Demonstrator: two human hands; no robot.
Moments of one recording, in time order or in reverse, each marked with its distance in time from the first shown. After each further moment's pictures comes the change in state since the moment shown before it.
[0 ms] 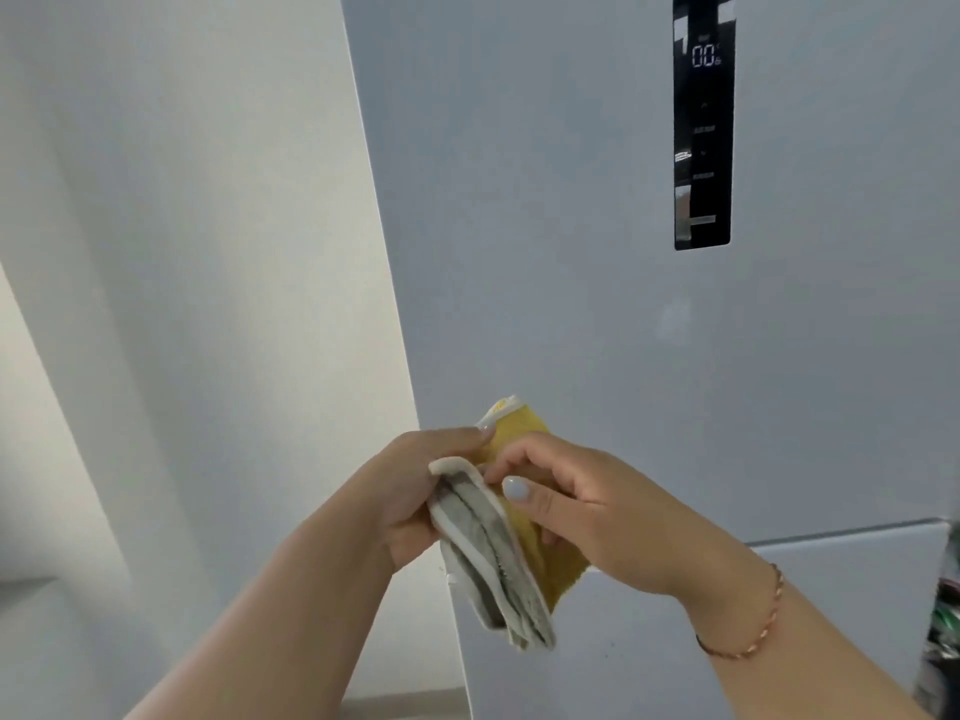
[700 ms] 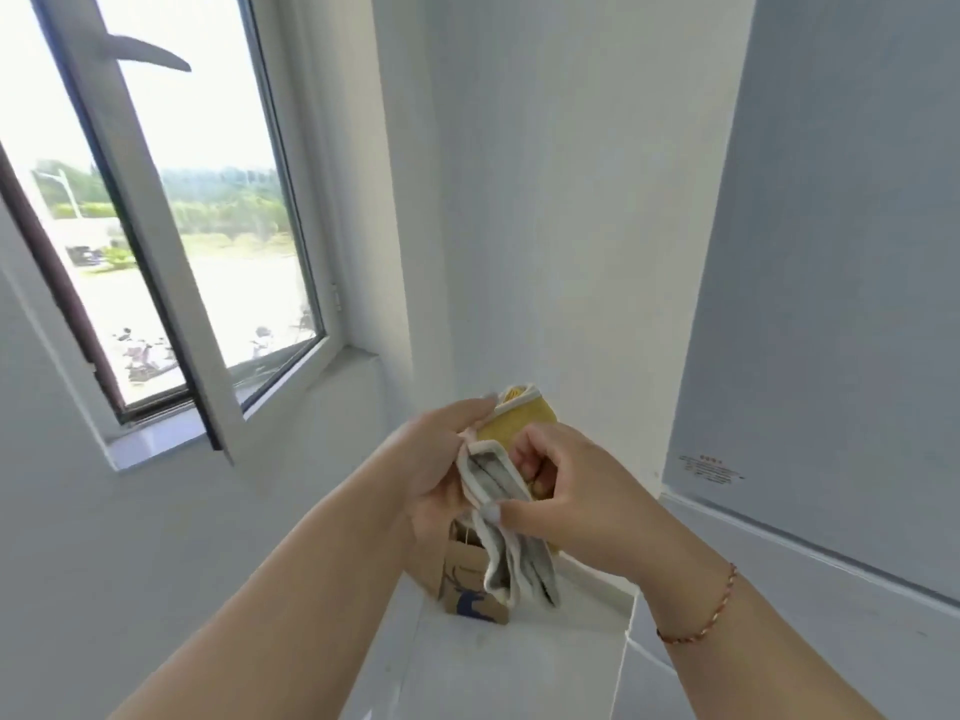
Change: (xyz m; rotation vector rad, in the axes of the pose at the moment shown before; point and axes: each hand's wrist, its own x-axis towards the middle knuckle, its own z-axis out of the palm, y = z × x) left_hand -0.107 -0.068 -0.086 -0.313 0.650 -0.062; right_hand 0.046 -0.006 0.154 0.177 -0.398 -0.172
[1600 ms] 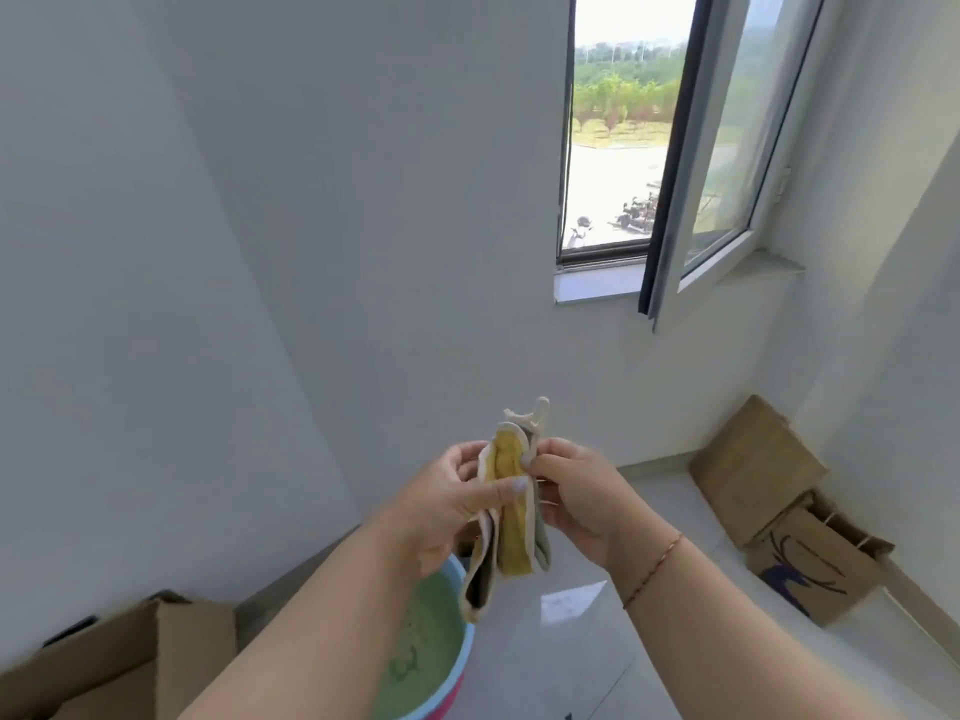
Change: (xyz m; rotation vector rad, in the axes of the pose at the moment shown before) left_hand -0.274 -0.131 -0.363 -0.155 0.747 0.147; right_hand 0.003 -0.157 0.433 0.842 -0.817 0.409
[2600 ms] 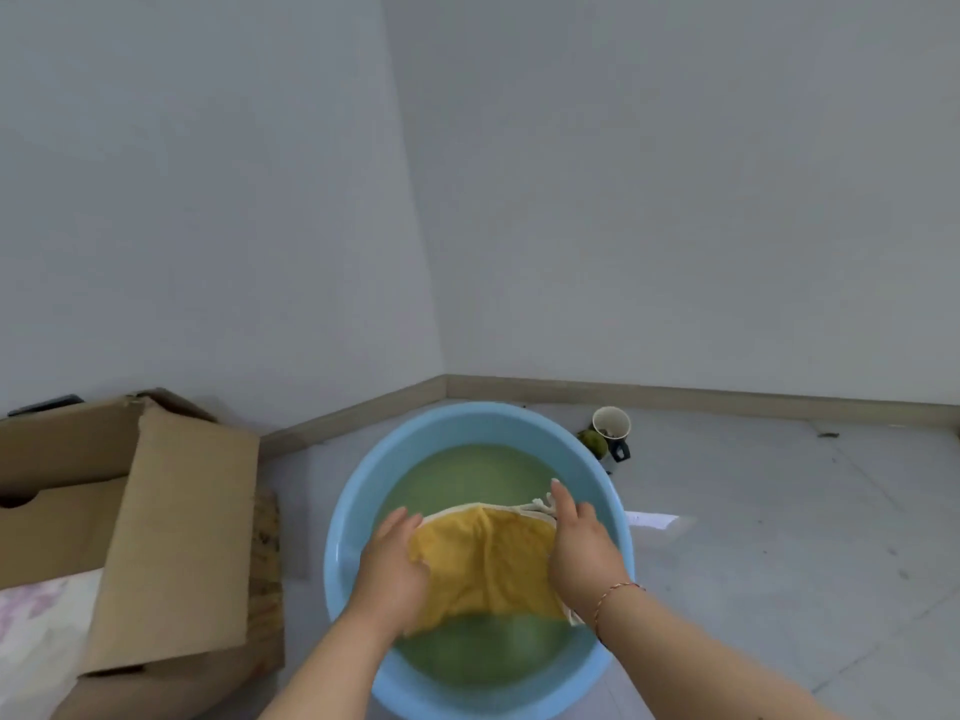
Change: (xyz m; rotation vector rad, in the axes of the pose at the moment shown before) left_hand 0.213 -0.440 -0.391 0.783 0.585 -0.299; right_hand 0.355 0.485 0.084 -1.321 -0.119 0.141
